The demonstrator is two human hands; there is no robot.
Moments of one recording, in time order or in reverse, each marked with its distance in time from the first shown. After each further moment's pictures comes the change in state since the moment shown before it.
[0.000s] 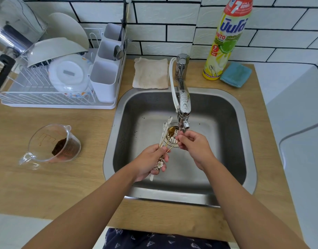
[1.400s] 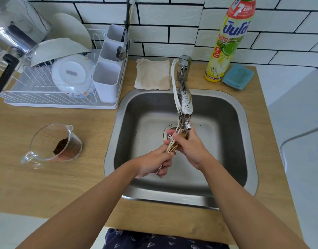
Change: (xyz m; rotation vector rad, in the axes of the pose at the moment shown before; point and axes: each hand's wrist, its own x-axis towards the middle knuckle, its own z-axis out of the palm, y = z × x) left_hand -0.005 0.019 0.006 0.261 -0.220 -0.067; right_hand -0.004 -0.014 0.017 0.073 -0.235 -0.036
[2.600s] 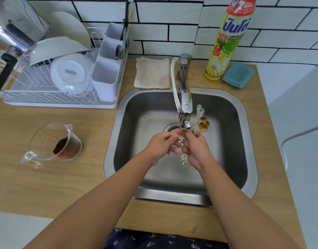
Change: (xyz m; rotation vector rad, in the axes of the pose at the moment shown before) left_hand 0.044 0.013 0.005 -0.091 0.424 0.172; right_hand 0.002 0.008 -0.005 0.271 0.279 0.122
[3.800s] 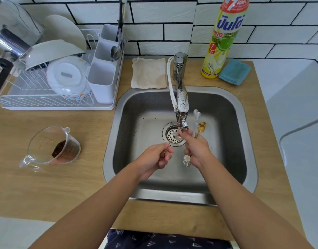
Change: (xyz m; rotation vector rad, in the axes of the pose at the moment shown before) left_hand -0.030 -0.017 -0.012 -0.244 -0.121 -0.188; right_hand 0.008 0.005 -0.007 -0.037 0.180 0.064
